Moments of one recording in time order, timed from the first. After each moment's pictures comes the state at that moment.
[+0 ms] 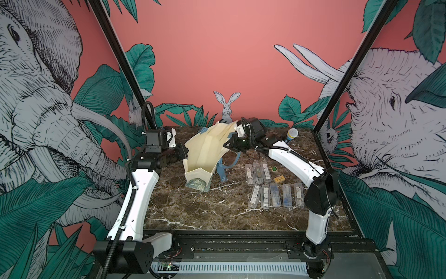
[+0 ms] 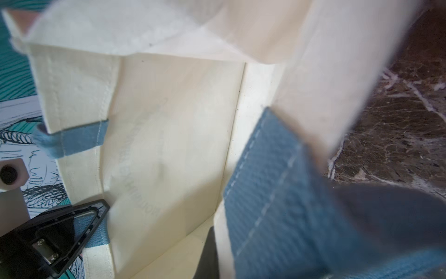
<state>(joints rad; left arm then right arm) -0.08 1.19 1.29 -0.81 0.34 -0.42 0.63 1.92 1.81 -0.54 -0.44 0.76</state>
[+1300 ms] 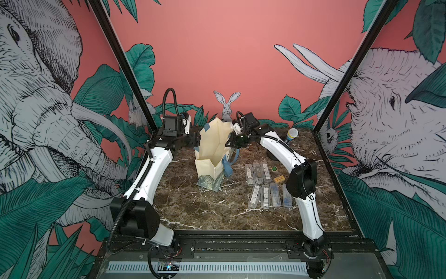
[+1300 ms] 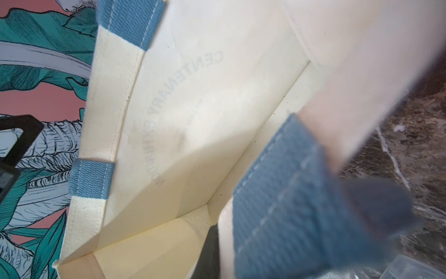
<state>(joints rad) -0.18 1.52 1.50 -0.65 0.18 -0.08 0.56 2.24 2.22 -0.84 -0.52 0.46</state>
